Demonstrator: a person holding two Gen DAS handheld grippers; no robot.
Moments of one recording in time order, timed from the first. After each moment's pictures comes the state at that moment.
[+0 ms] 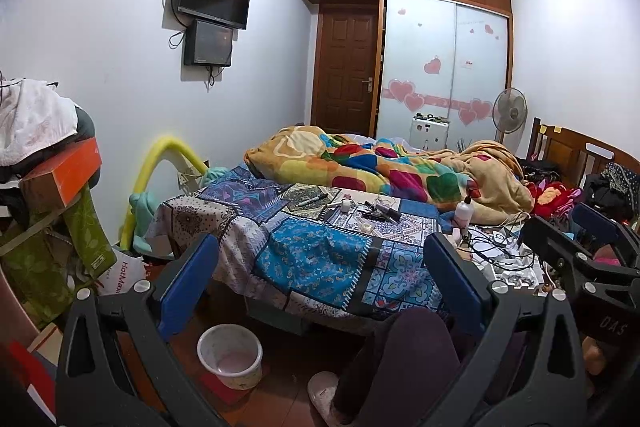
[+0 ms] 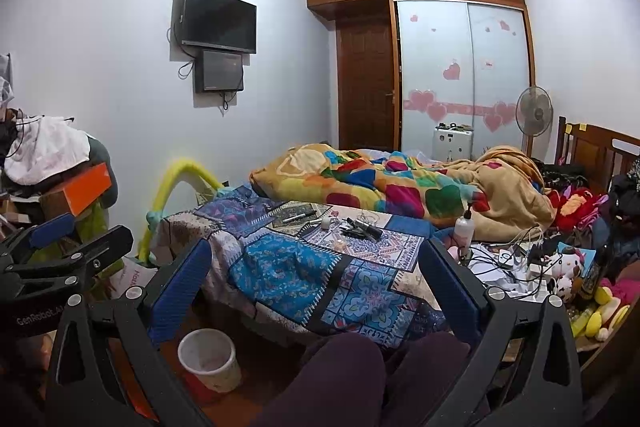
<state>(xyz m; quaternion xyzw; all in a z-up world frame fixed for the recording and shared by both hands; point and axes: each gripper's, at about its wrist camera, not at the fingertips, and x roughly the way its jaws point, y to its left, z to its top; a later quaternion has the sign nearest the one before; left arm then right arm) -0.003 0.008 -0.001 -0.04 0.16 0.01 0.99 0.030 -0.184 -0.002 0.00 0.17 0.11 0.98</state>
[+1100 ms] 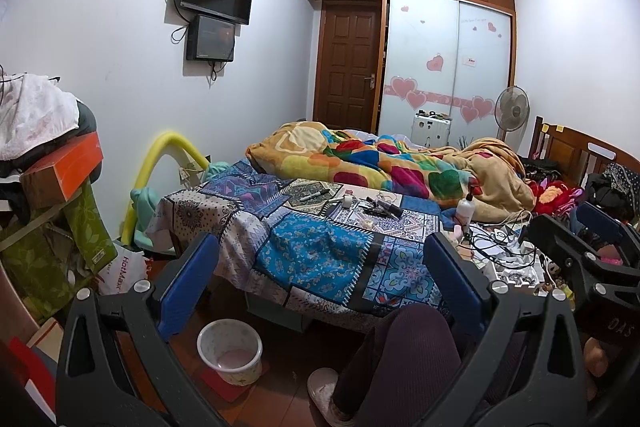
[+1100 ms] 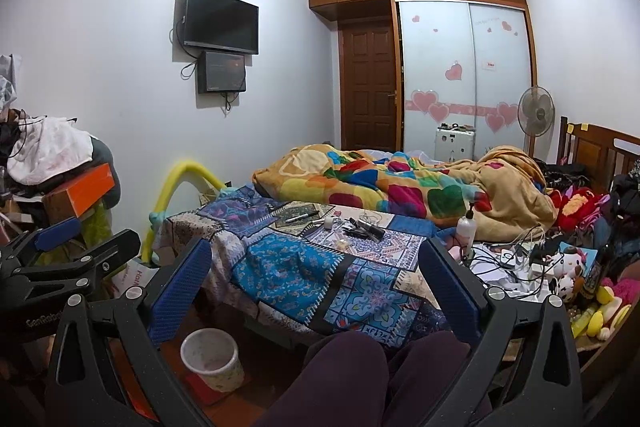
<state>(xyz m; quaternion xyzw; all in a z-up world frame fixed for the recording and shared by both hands) -0.005 0.006 -0.003 -0.04 0.17 0.01 0.98 0.031 -0.182 -0.003 0.01 0.17 0.11 0.98</state>
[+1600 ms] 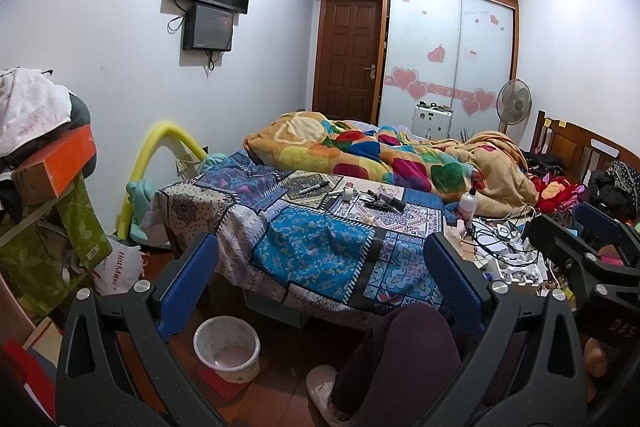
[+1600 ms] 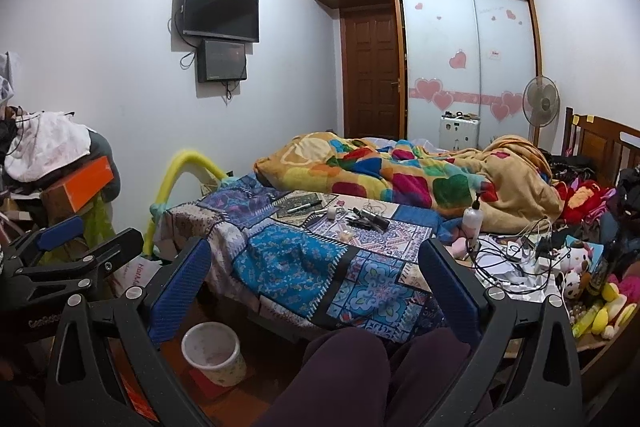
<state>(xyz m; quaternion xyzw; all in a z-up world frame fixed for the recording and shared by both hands) 0.023 0.008 -0.011 -0.04 0.19 0.01 0.98 0.048 -0.175 -0.011 0.01 0.19 0.12 0.98</state>
